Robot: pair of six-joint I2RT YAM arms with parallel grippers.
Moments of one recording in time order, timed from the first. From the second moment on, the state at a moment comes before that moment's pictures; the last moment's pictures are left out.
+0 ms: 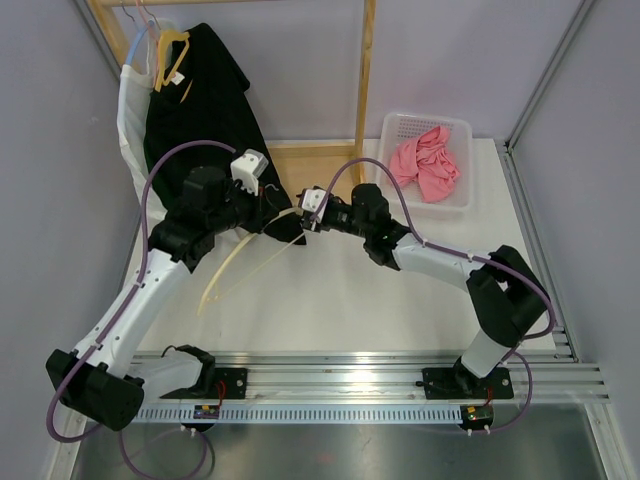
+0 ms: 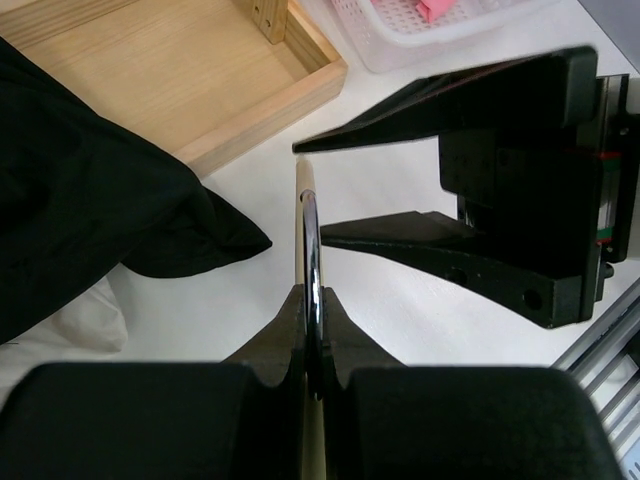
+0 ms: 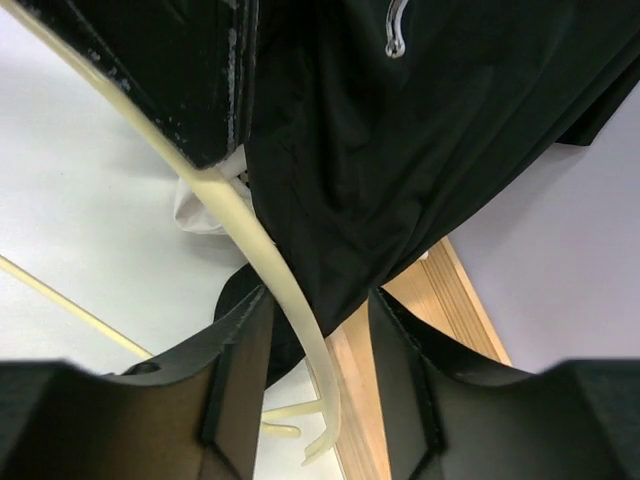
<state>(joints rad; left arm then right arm) -0.39 1.13 1.15 -0.49 0.31 -0.07 0.73 1.67 1.06 0.55 -0.43 -0.58</state>
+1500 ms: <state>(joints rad) -0.39 1.17 1.30 -0.70 0.43 0.10 0.80 1.58 0.99 0.45 -0.29 -0.72</state>
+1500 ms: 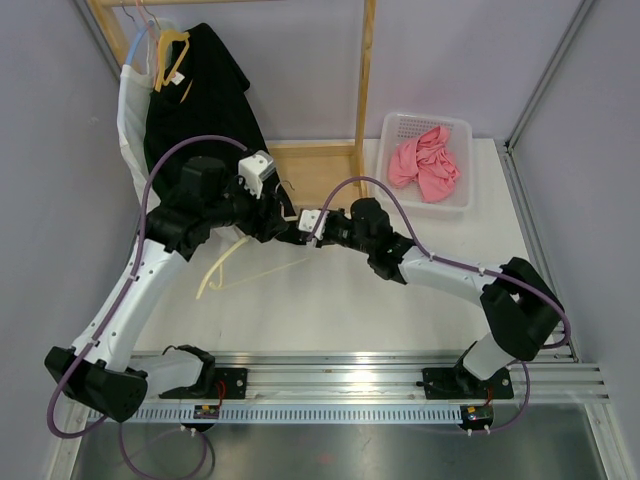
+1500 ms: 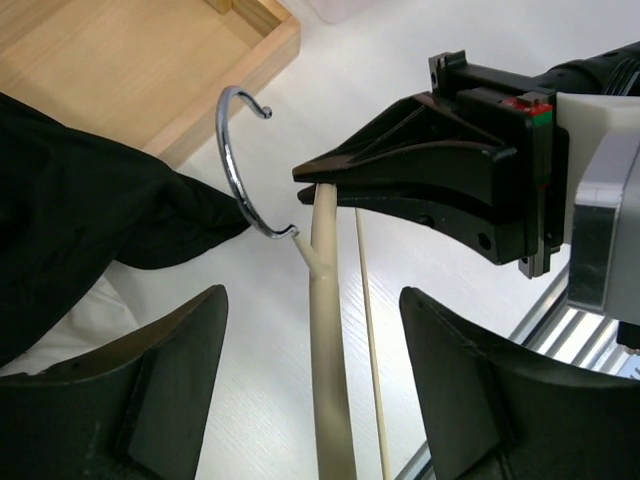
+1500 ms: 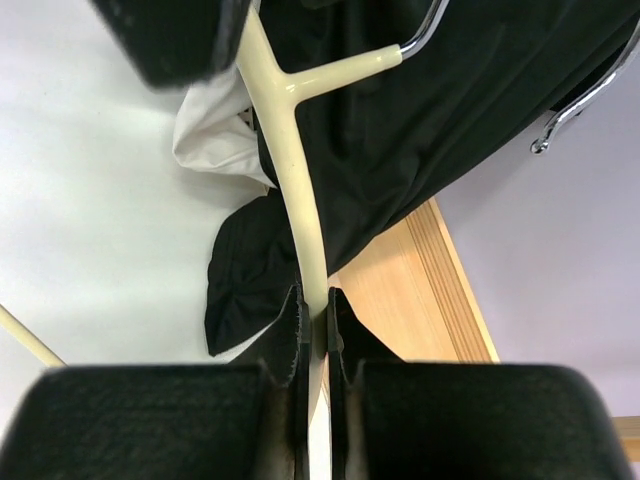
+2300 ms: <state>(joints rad) -0.38 1.19 1.32 -0.81 0.50 0.16 0.79 1.53 0.91 0.50 -0.23 -0.76</state>
